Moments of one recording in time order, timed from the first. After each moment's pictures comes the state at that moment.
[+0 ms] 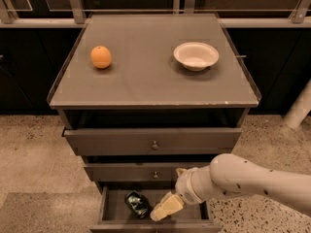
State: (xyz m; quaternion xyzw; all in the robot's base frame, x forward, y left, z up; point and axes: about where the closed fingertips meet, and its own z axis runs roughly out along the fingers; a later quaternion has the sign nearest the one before) arm 0.418 -0.050 0.559 -0.42 0.84 0.24 0.24
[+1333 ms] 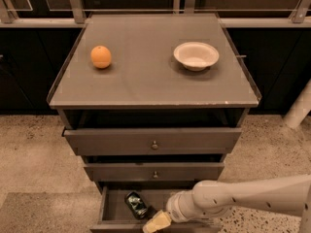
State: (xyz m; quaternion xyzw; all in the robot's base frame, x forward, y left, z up) arm 0.411 -0.029 0.399 -0.35 0.87 0.27 0.20
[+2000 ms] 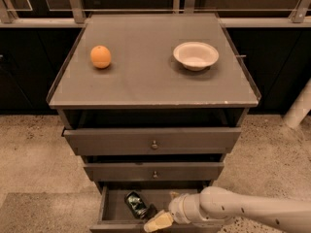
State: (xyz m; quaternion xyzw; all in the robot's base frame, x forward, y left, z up) arm 0.422 -0.029 0.388 -0.33 0.85 0.31 0.25
